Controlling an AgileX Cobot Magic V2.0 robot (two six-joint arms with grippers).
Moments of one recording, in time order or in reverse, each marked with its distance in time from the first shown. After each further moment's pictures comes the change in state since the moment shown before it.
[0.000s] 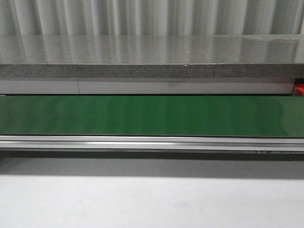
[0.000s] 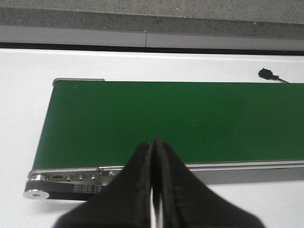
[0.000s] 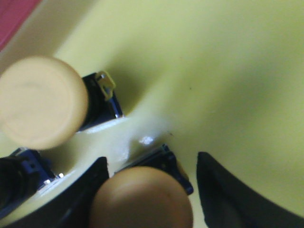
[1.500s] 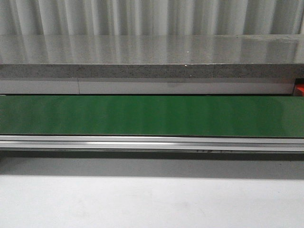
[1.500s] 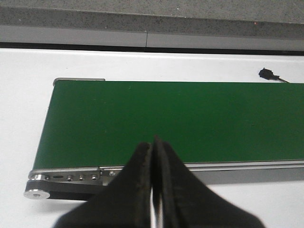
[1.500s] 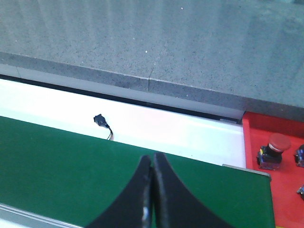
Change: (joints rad) left arm 0.000 0.000 0.000 0.000 0.000 0.000; right arm 0.879 -0.914 0.008 0.038 0.166 -0.281
